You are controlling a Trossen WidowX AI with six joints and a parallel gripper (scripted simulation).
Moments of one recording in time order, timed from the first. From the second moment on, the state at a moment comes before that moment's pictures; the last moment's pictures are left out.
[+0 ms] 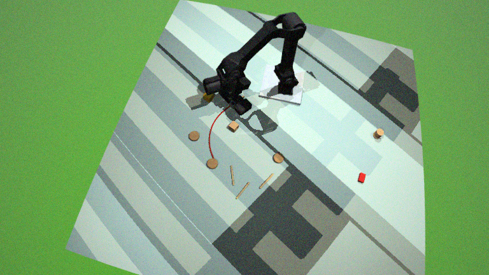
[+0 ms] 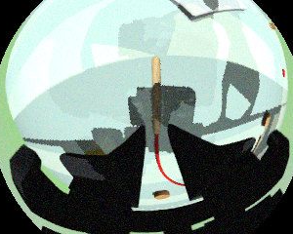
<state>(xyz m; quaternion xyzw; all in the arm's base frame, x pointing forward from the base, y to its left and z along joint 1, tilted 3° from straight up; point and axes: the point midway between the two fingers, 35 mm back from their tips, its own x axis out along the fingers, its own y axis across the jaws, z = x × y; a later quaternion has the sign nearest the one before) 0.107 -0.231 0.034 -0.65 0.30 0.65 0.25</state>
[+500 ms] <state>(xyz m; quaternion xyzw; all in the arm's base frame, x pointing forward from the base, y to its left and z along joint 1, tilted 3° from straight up) 0.107 -0.230 0.032 -0.65 0.30 0.66 0.25</state>
